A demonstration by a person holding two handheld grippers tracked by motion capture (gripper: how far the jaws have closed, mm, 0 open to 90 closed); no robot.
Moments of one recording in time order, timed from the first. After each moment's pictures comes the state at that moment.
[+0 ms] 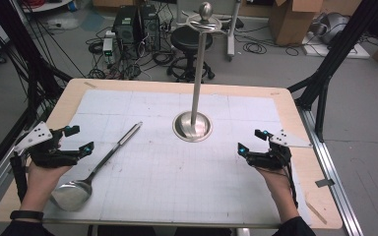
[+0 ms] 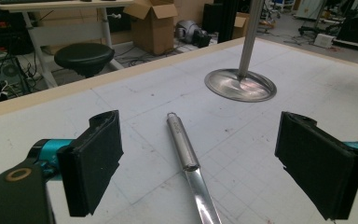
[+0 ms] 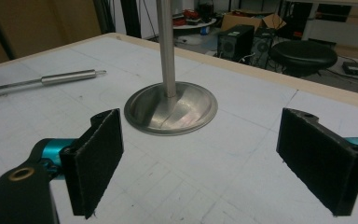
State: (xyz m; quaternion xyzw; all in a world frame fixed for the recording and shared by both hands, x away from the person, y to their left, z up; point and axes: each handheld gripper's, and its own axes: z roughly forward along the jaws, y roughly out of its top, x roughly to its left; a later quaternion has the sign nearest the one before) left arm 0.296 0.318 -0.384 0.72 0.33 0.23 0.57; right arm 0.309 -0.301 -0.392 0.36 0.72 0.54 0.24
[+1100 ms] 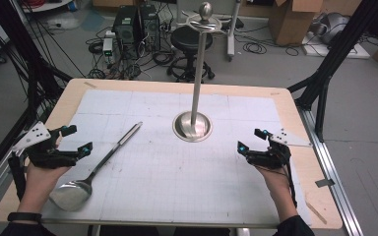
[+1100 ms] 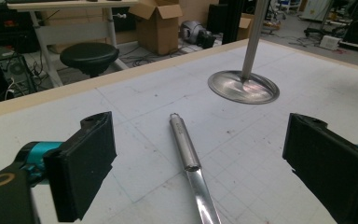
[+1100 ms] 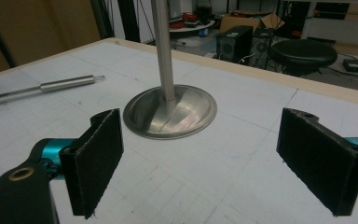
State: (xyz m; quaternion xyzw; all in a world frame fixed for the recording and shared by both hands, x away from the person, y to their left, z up) left arm 0.293 0.318 -0.380 0.71 0.33 0.24 0.57; right arm 0.312 -0.301 -0.393 0.37 0.71 0.55 0.24
